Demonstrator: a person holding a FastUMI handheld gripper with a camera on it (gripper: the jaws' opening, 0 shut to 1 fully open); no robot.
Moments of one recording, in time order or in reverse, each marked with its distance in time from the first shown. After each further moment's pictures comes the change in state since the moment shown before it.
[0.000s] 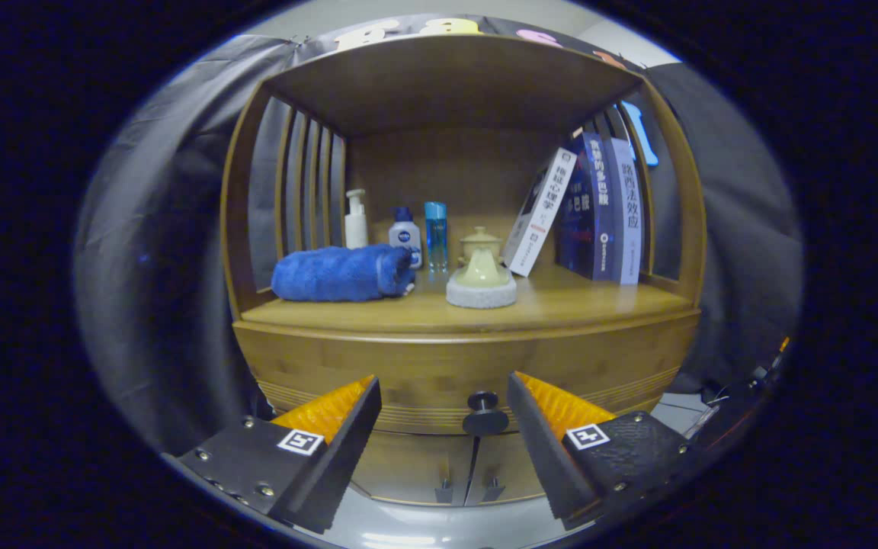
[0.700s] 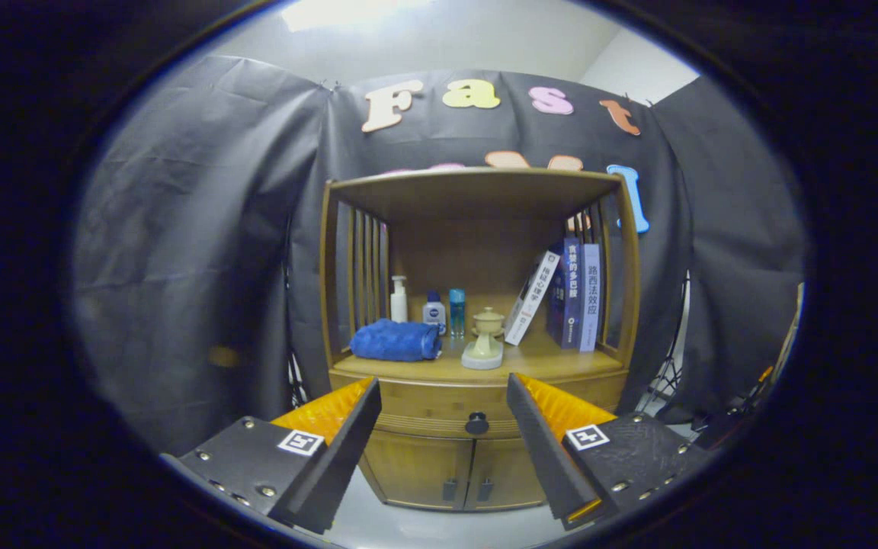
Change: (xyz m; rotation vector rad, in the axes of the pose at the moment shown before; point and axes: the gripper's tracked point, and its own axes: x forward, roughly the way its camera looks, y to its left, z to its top) arm -0.187 -0.003 0.095 -0.006 -0.192 0.081
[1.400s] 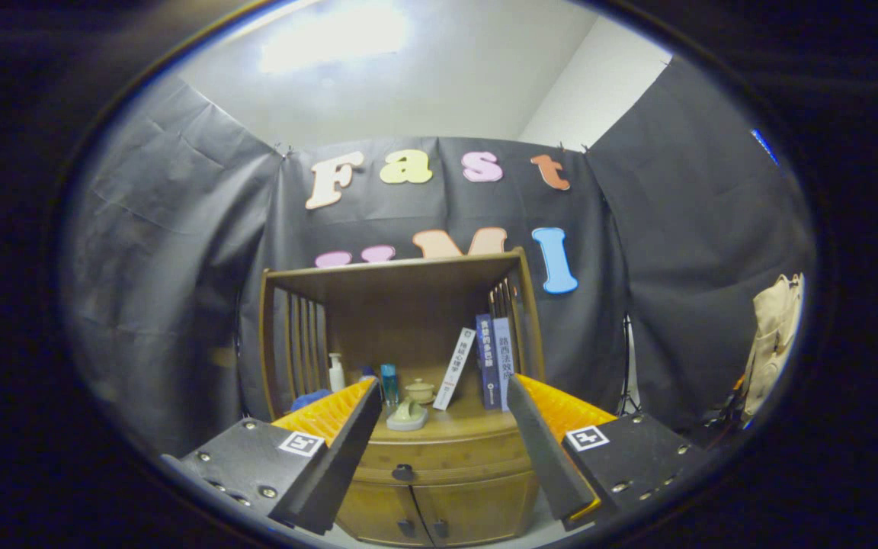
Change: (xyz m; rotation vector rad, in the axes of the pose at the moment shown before) arm -0.021 -0.112 0.049 0.059 -0.239 -0.187
